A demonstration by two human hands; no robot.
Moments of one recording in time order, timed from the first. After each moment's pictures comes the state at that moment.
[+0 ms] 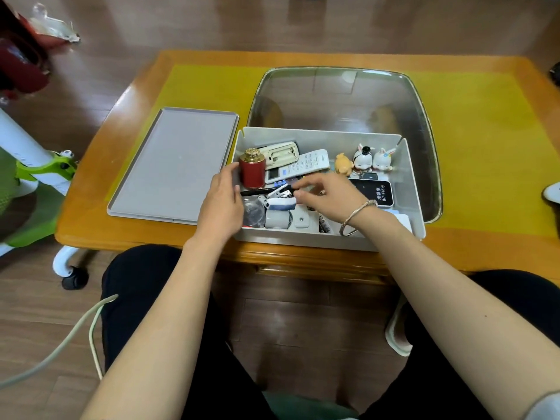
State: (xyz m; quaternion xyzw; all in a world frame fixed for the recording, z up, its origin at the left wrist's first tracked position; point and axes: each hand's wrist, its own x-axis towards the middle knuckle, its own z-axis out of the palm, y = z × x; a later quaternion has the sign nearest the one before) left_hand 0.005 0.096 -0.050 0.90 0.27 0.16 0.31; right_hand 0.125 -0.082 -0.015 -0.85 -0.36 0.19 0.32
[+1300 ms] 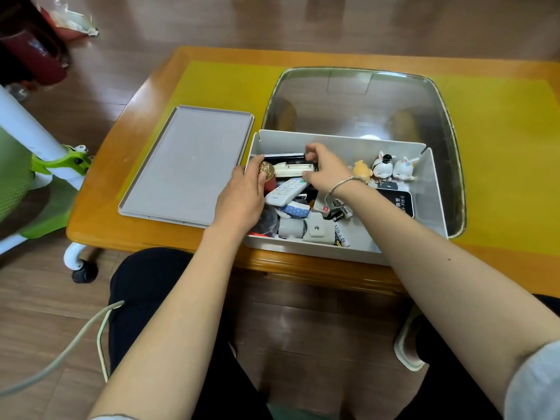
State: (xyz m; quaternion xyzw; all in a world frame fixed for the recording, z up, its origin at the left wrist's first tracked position) left_hand 0.033 0.101 -0.041 0.93 0.27 0.11 0.24; right_hand 0.178 -0.014 -0.040 -0.87 -0.30 0.19 0.33
